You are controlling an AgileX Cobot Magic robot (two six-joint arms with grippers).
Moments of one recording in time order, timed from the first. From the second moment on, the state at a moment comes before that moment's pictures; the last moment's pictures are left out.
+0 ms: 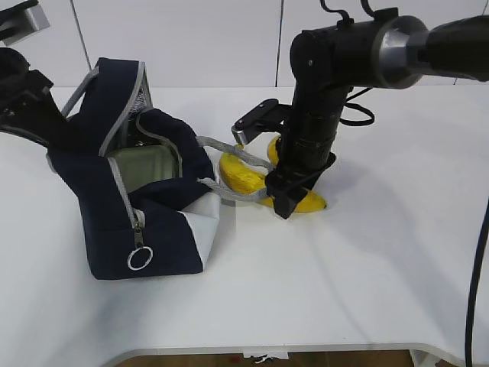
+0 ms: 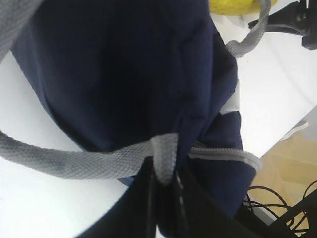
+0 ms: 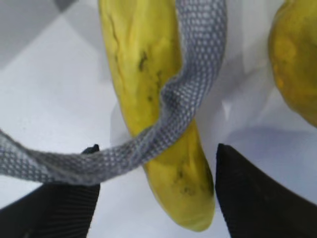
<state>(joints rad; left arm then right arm) -0.04 1.72 -1.37 -0.61 1.18 0.58 0.43 2.22 -1.78 0.02 1.10 -0.47</state>
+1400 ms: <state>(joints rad) -0.04 1.72 -1.37 -0.60 1.18 0.58 0.43 2.17 -2.00 0.03 1.23 -0.43</state>
